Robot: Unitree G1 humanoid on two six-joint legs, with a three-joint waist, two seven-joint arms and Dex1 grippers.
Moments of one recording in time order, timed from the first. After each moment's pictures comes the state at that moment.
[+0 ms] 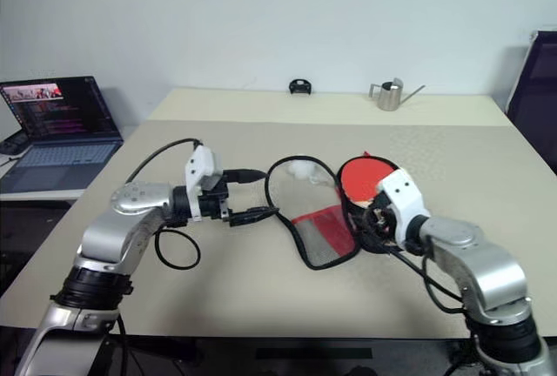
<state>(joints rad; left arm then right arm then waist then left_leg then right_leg) -0.60 0.64 -0.05 0.07 -0.35 0.32 -1.04 -0.41 -0.64 -0.05 -0.54 0.42 1.09 0.57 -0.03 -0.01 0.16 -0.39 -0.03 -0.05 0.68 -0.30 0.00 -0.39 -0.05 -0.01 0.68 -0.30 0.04</state>
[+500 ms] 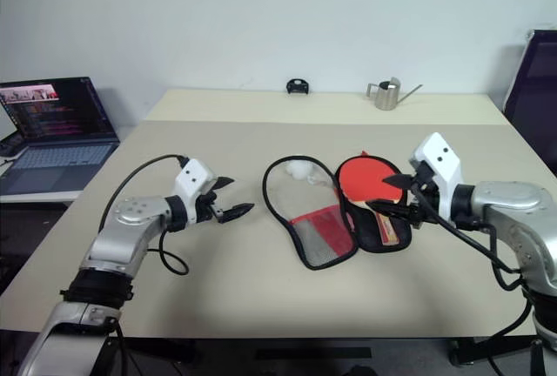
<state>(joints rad) -0.60 0.62 -0.06 0.40 -0.13 0.21 -0.83 -0.54 -0.88 -0.17 -0.43 0.62 1.05 0.85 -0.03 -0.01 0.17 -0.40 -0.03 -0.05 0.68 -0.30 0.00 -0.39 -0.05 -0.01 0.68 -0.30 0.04</state>
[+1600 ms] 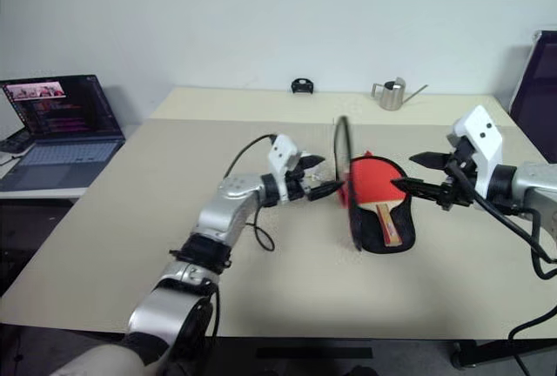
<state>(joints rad) -0.98 0.08 -0.10 0.65 -0.16 0.15 -0.84 -0.53 -0.98 -0.29 -0.38 0.66 1.01 0.82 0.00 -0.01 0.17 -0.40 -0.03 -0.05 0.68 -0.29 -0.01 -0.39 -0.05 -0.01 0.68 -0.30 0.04</state>
